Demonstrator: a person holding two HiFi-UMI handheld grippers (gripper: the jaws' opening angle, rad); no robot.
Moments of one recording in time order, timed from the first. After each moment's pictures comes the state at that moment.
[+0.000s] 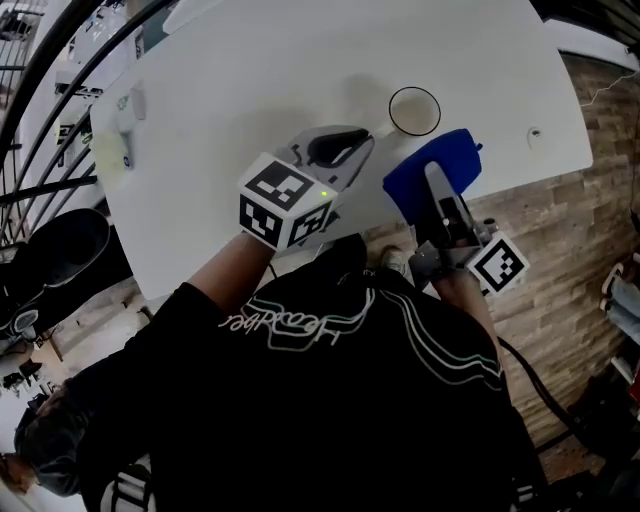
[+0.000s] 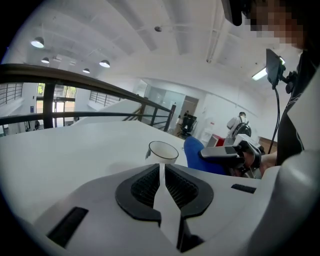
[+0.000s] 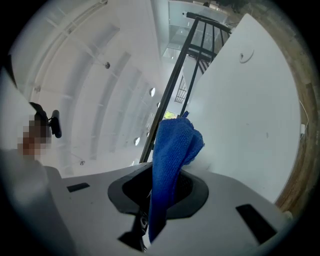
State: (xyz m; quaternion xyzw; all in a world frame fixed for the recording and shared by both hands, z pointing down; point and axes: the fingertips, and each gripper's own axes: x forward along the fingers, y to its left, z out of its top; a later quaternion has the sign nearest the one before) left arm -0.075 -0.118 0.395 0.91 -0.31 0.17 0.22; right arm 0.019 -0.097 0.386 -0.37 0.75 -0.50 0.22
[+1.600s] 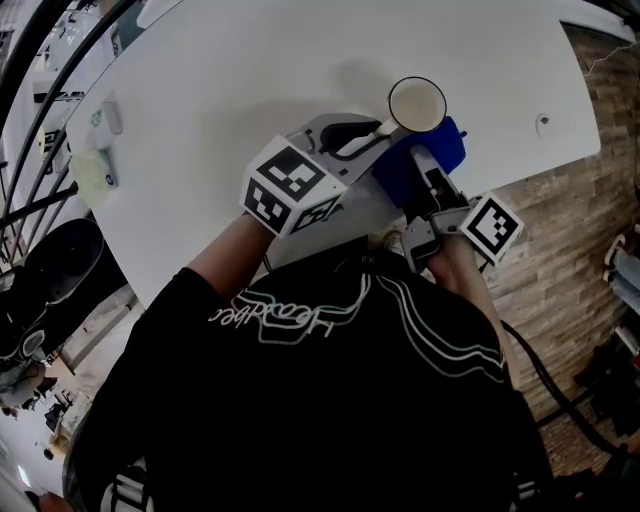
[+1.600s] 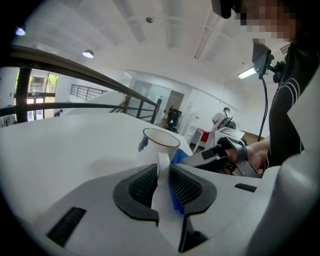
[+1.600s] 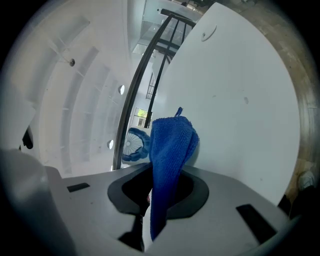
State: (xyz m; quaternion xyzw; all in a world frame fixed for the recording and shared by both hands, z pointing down) left arm -0.052 -0.135 0.438 0.93 -0.21 0.19 0.21; right arm 0.011 -0.120 0.475 -0.45 0.63 -0.61 0.15
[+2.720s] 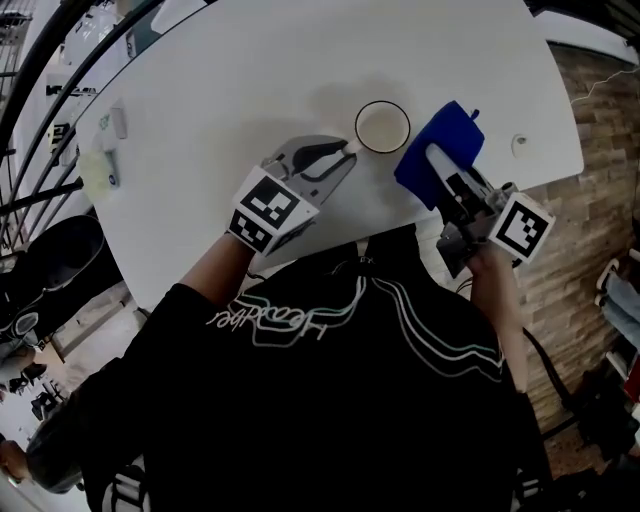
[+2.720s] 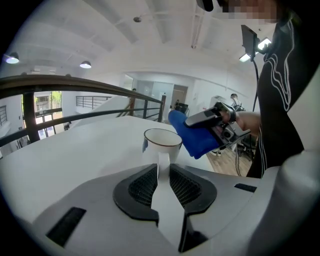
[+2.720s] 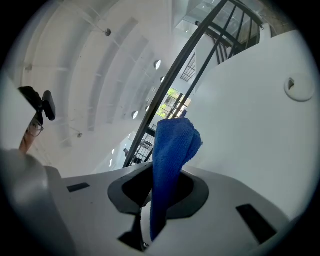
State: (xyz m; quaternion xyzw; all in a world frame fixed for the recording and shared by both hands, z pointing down) left arm -0.052 -0.128 0.432 0.92 -0.26 0.24 0.15; right arm 0.055 -0.155 0.384 -0.31 0.81 -0.50 0.06
